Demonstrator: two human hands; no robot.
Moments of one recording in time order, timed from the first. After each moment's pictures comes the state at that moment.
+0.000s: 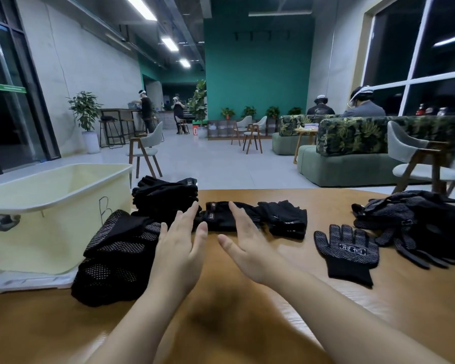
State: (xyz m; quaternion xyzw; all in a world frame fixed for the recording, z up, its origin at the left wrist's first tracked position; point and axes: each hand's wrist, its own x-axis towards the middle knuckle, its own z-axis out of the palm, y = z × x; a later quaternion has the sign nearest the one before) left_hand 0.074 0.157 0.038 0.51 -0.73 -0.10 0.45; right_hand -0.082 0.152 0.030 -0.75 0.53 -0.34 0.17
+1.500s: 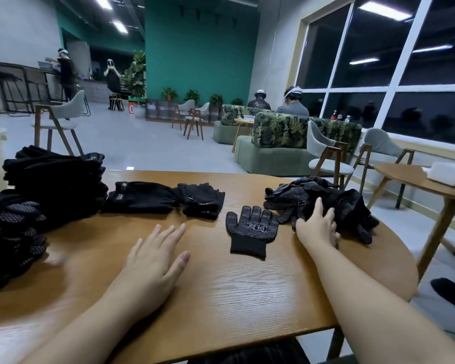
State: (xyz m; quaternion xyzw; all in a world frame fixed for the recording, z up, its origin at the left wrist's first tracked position) left_hand -0.017 0.175 -0.016 0.46 -0.86 -0.10 0.20; right_hand -0.361 0.184 -0.003 -0.30 0.90 -0.32 -0.02
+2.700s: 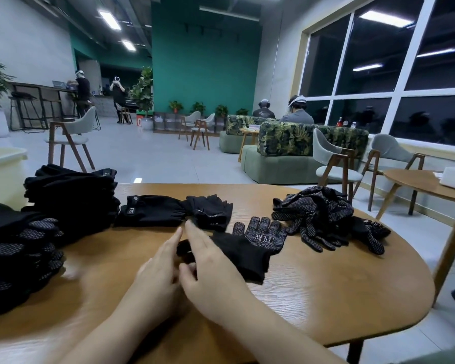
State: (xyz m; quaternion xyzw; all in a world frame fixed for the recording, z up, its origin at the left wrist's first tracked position) left_hand -0.014 0.177 -0.012 0.43 -0.82 -0.21 0.32; right_hand -0.136 0.226 0.016 -0.73 0.59 -0.33 0.06
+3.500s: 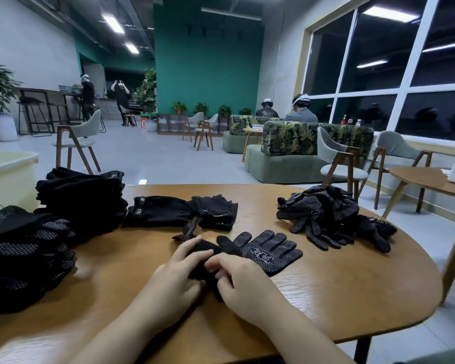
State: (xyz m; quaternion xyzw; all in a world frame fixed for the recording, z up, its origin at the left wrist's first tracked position) left_hand -0.013 0.172 -0.018 0.34 -0.87 -0.19 0.29; right_hand -0.173 0.239 0.000 -0.75 0.58 -0.32 0.07
